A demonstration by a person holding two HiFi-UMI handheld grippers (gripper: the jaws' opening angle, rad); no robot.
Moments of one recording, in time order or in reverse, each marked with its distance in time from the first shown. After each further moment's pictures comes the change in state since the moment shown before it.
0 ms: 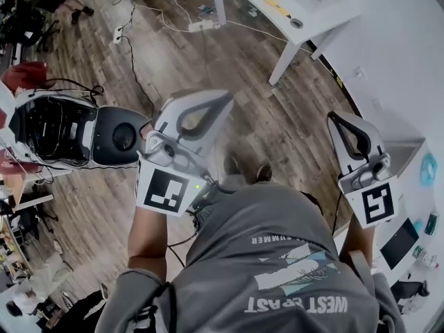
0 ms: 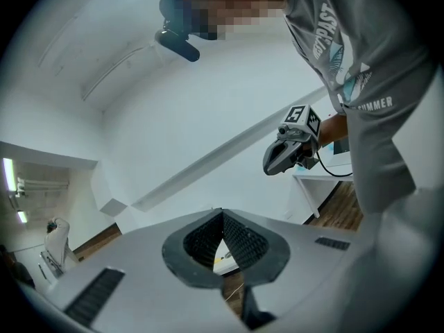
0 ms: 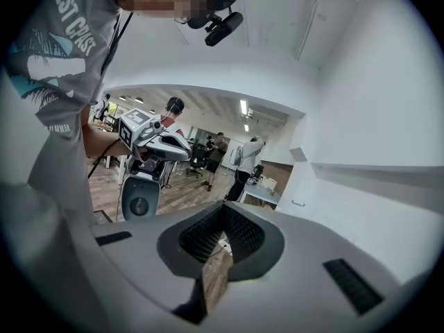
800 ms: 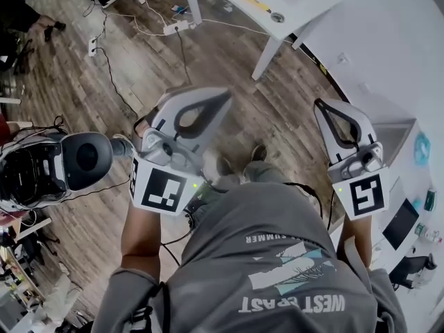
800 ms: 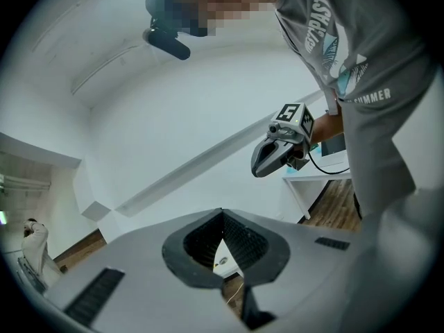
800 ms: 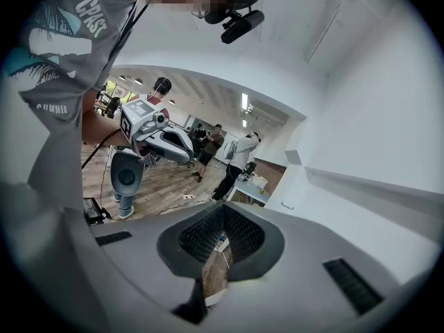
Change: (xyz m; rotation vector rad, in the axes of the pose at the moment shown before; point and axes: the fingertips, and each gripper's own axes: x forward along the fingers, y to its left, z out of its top) left arm 0.032 0.014 -0.021 0.028 -0.075 -0.116; right arm 0.039 -0.010 0.000 -0.107 0.071 -0.080
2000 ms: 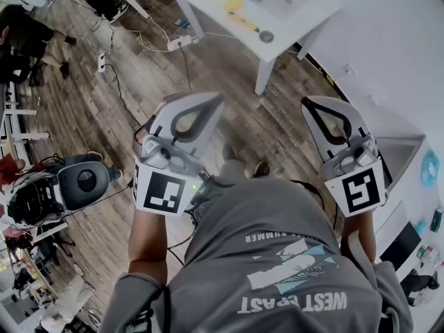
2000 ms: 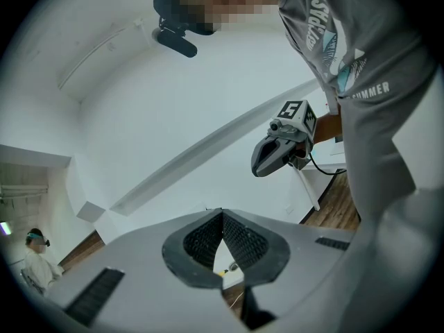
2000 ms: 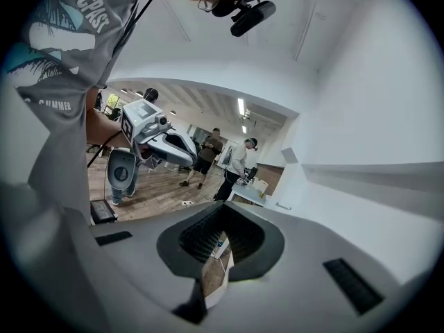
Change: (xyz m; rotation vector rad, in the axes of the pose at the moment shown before) left arm 0.148 0.035 -0.006 0.029 0.109 0.008; right arm 0.035 -0.129 -0.062 0.056 -0.092 0.044
